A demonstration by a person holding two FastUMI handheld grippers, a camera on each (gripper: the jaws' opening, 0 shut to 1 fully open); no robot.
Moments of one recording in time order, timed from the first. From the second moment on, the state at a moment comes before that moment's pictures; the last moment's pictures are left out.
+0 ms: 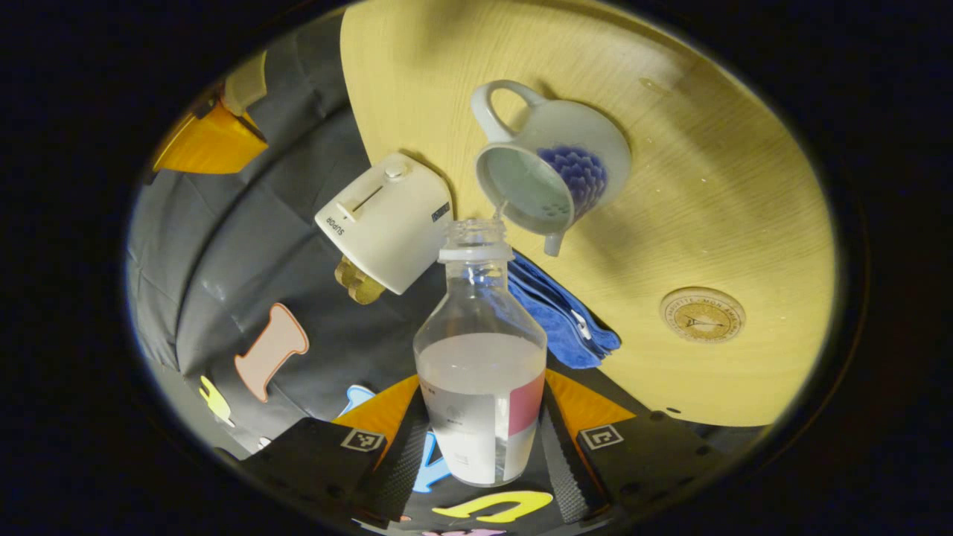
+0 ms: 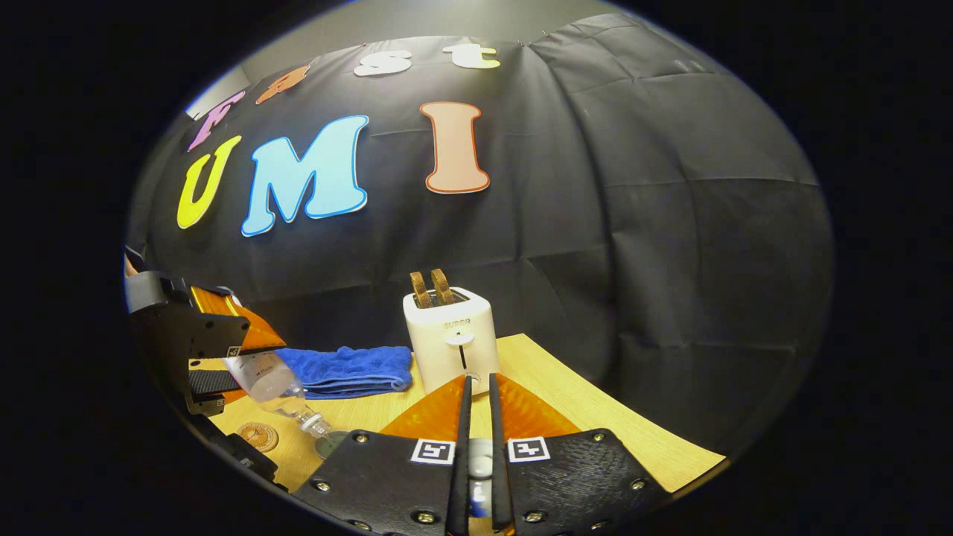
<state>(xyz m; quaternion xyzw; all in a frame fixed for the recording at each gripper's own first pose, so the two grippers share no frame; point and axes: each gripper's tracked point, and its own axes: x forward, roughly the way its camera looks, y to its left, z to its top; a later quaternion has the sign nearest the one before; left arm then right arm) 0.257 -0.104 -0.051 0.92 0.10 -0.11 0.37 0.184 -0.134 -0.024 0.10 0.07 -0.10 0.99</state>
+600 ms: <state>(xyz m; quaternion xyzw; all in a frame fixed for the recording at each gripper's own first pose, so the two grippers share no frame) 0.255 -0.103 -0.063 0.91 0.10 -0.12 0.39 0.181 -0.142 -0.024 0.09 0.07 -0.11 0.99</state>
